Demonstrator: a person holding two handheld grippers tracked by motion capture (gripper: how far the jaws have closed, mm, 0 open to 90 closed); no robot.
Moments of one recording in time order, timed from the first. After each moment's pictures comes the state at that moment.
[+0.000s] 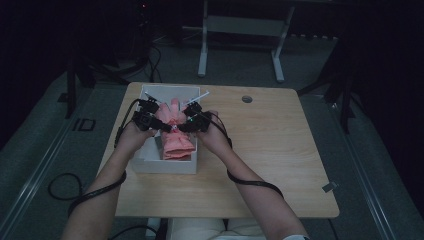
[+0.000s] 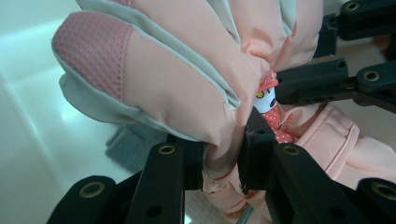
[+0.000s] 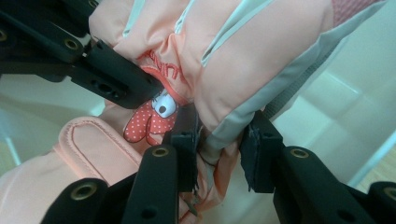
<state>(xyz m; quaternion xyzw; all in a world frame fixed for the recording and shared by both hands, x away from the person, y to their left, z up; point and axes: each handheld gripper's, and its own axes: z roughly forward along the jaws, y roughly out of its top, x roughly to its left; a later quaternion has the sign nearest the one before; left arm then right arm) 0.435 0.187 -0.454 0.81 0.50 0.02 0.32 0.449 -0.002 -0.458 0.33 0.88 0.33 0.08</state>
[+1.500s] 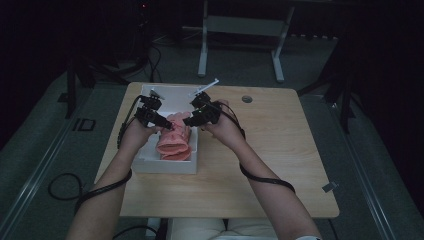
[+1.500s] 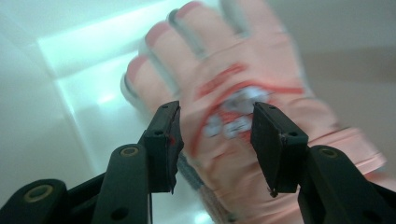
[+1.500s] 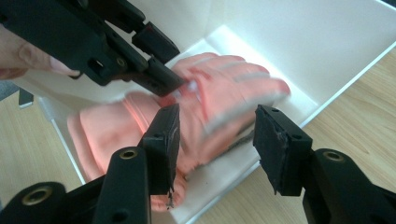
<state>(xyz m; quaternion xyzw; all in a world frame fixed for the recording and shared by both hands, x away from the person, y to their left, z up) 0.444 0.181 -0.447 0.80 0.53 0.07 0.27 0.437 -0.026 -0.403 0.30 0.89 0.34 0.10</state>
